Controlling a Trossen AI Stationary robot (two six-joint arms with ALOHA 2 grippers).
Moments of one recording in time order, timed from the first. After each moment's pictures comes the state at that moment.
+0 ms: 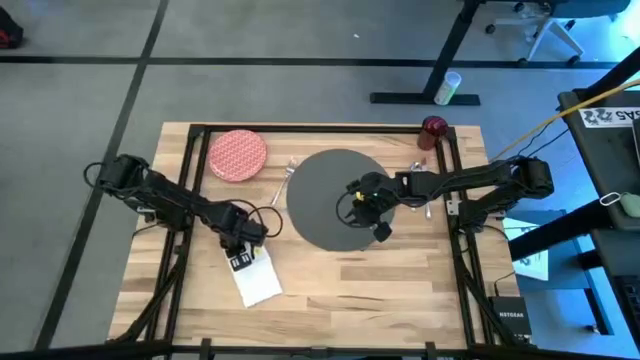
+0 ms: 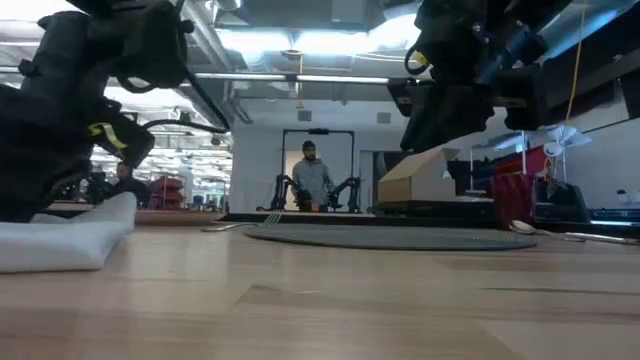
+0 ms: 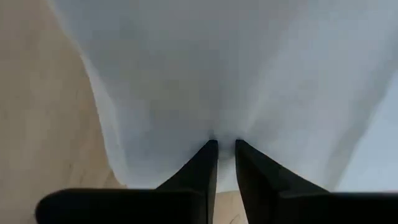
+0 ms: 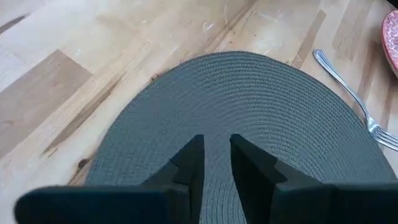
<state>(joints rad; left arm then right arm) -0.28 1.49 0.71 -0.81 0.17 -0.78 -0.06 1.43 0.81 -0.24 -0.23 -0.66</state>
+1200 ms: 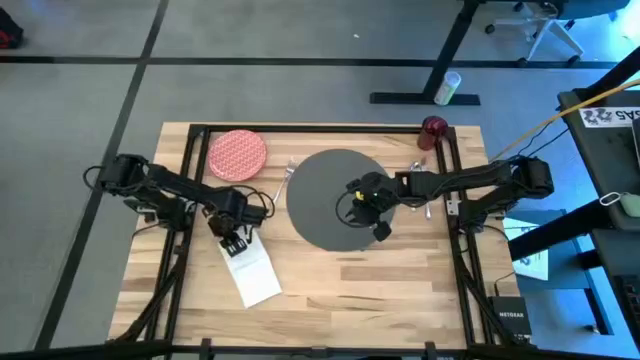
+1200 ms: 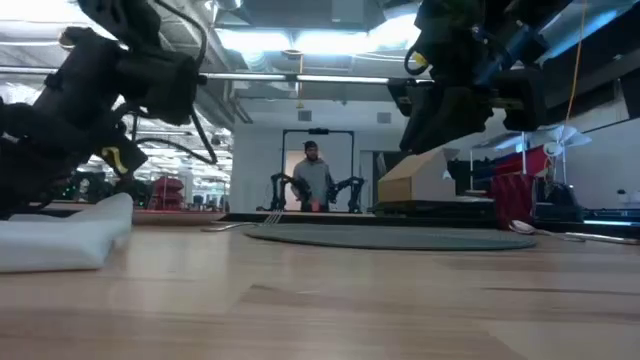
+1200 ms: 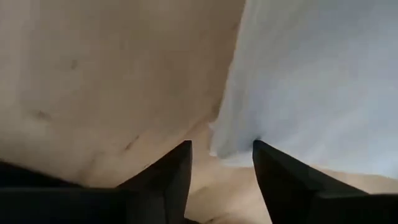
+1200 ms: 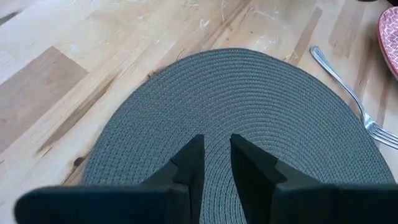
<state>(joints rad) -0.07 1.48 0.68 -0.98 0.25 -0.68 -0.06 1.43 0.81 -0.24 -0.23 -0.66</state>
